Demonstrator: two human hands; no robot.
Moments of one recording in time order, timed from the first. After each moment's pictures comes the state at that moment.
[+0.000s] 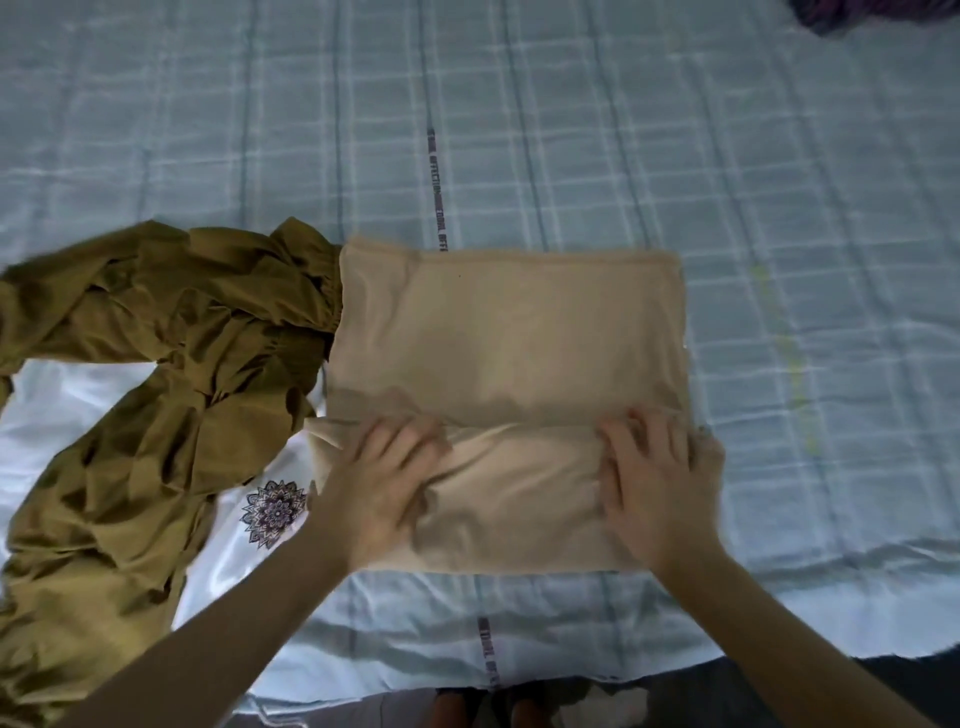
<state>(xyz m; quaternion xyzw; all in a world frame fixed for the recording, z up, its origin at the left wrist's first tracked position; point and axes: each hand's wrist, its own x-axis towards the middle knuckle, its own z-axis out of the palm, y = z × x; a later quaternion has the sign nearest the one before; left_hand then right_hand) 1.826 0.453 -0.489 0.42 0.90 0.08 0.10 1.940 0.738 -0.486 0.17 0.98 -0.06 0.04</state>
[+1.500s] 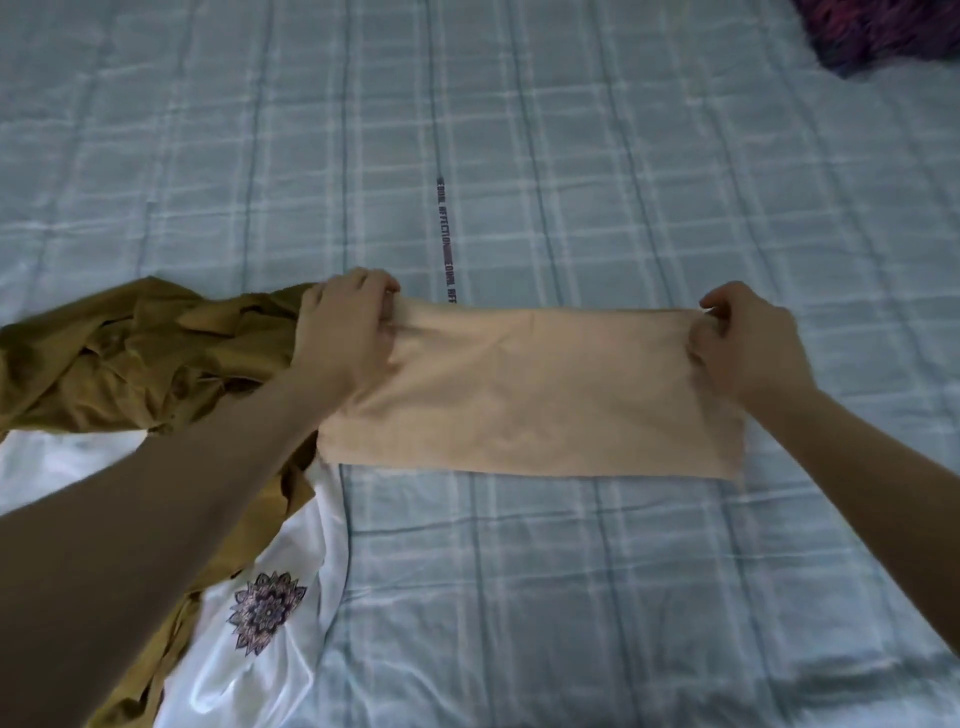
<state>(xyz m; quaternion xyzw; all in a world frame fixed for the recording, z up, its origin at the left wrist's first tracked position) 1.623 0.511 -0.459 0.22 0.97 0.09 0.08 1.770 0.858 -0.456 0.32 0.91 -0.25 0.00</state>
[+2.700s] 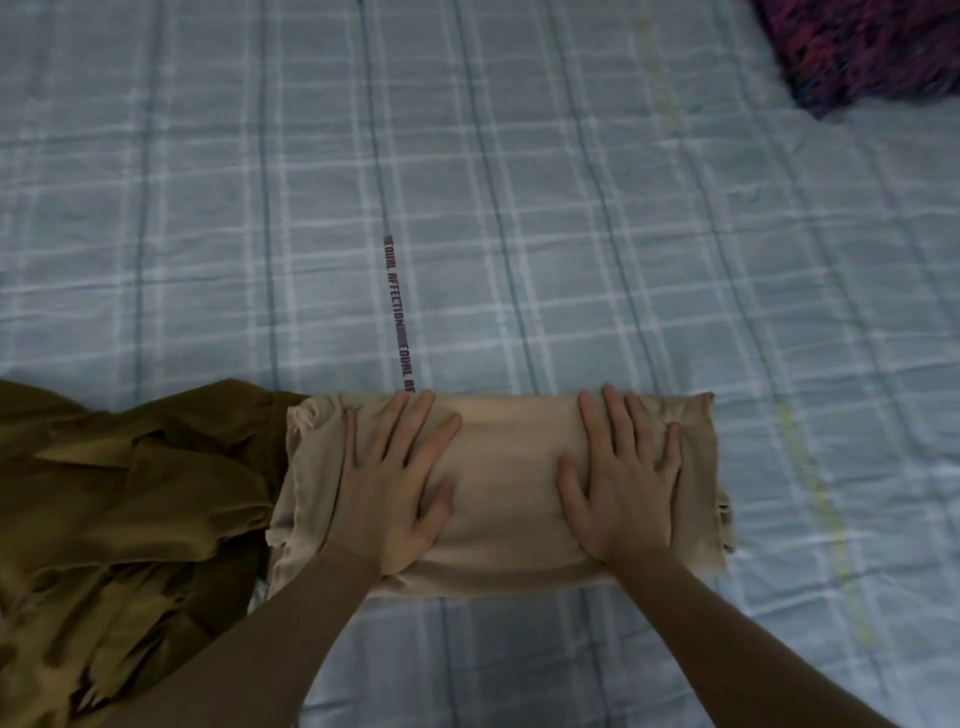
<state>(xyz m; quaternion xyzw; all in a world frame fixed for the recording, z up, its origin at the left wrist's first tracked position) 1.650 0.553 -0.555 0.38 0.91 0.13 0.07 1.753 0.783 -0.544 0.24 0.97 -0.05 0.06</state>
